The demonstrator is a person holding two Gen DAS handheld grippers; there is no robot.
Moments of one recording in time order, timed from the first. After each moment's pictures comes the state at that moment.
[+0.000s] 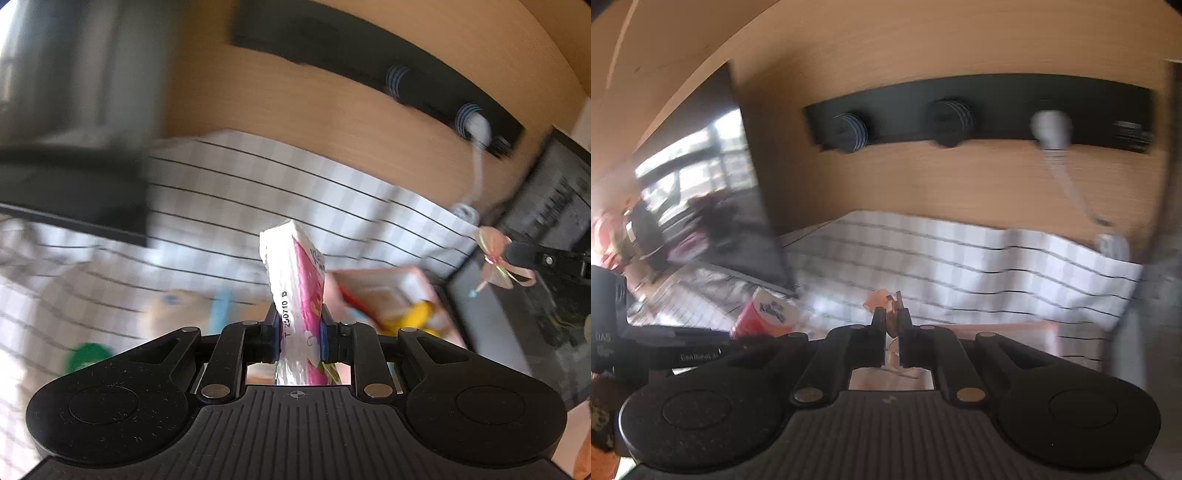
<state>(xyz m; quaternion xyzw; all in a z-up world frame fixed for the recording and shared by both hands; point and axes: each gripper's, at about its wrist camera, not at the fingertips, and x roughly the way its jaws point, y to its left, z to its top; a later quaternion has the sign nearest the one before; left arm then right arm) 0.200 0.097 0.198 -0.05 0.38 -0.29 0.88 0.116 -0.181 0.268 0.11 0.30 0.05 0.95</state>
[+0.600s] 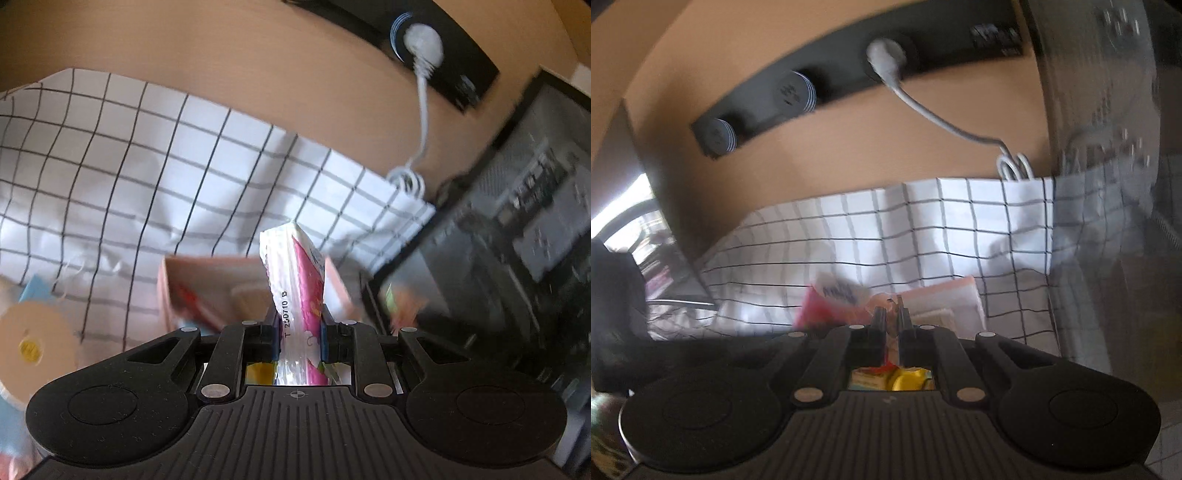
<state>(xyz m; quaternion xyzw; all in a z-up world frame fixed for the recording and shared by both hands) 0.230 -0.061 0.141 -0.09 0.41 -0.35 0.84 0.121 -0.259 0.175 0.19 0.30 -0.02 0.93</state>
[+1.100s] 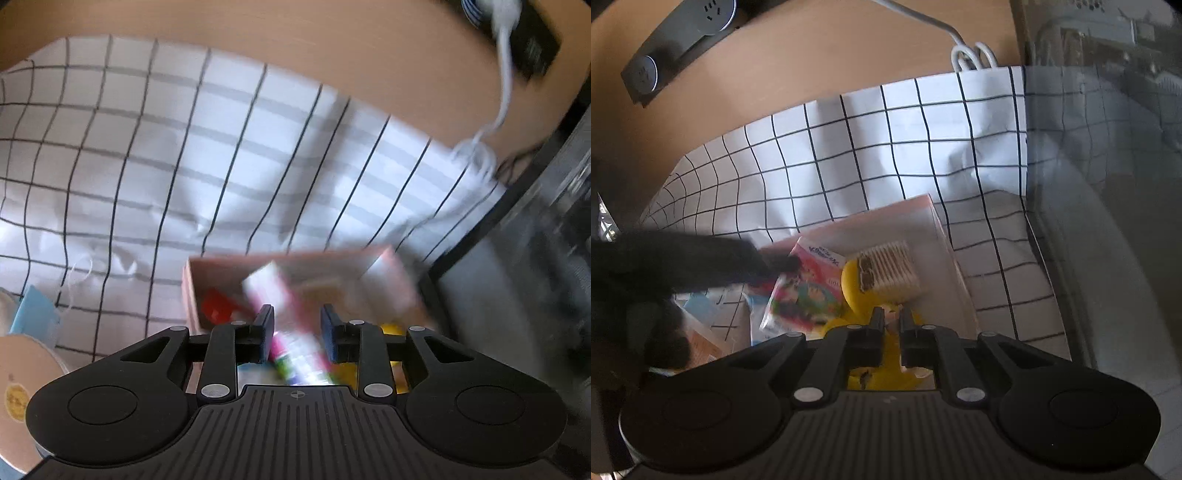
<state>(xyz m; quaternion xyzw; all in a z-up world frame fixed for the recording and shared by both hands) 0.267 -0.068 0.111 -0.06 0.44 -0.32 0.84 0.134 -0.259 0.103 0.18 0.37 -0.07 0.91</state>
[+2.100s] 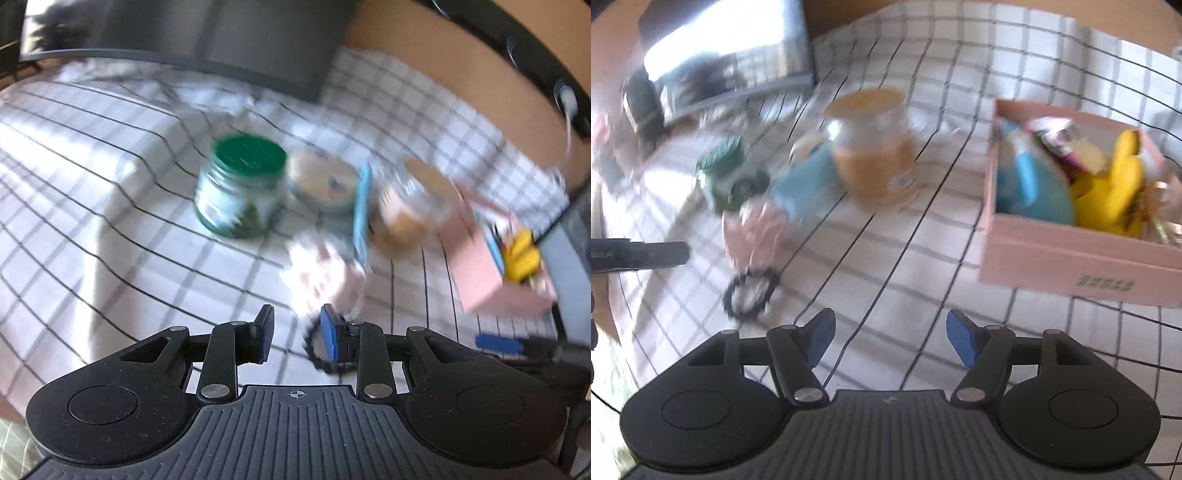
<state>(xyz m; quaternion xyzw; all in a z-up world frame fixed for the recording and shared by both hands) 0.105 0.200 0.082 -0.10 0.43 -0.12 0.89 0.079 -0.059 0.068 0.03 0.45 0.11 0.88</state>
